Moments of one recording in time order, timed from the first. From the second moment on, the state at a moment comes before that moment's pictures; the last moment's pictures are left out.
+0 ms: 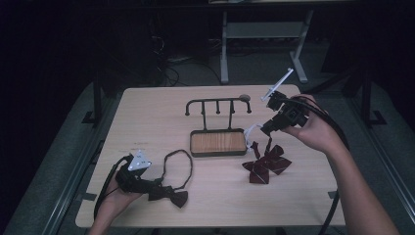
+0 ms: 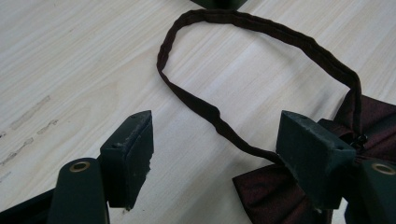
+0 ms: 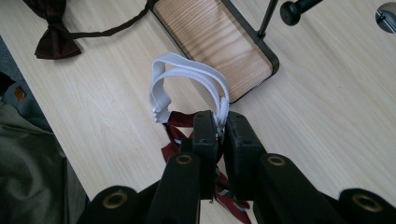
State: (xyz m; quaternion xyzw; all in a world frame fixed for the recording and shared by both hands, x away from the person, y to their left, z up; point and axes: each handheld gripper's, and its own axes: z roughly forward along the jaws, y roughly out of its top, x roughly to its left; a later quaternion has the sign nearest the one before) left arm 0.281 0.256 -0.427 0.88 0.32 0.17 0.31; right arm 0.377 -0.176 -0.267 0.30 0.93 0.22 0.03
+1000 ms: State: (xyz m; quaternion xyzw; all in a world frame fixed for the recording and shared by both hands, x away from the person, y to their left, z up) left arm 0.280 0.256 -0.424 0.88 0.32 0.18 0.32; right arm 0.383 -0.162 -0.254 0.29 0.93 0.22 0.03
